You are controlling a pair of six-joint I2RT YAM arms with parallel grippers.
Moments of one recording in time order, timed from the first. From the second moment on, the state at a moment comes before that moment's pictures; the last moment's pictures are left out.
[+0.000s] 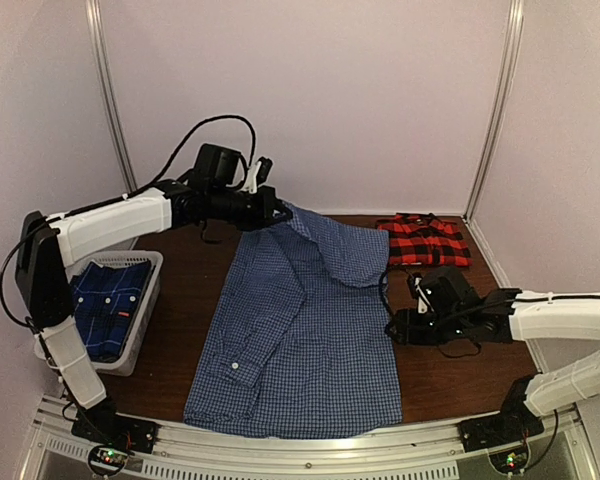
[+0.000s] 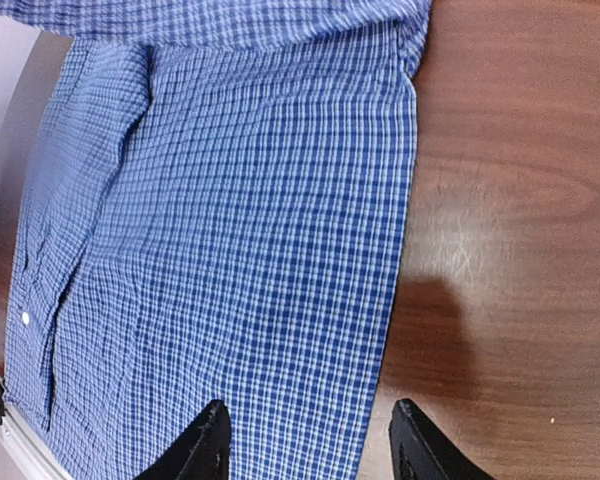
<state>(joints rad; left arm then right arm) -0.65 1.78 1.55 -0.27 0.36 -0.57 0.78 1.18 0.59 -0.26 0.08 0.74</state>
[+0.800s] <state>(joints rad) -0.56 1.74 1.53 -0.29 0.38 -0.51 1.10 1.06 0.43 -0.47 -0.07 1.06</state>
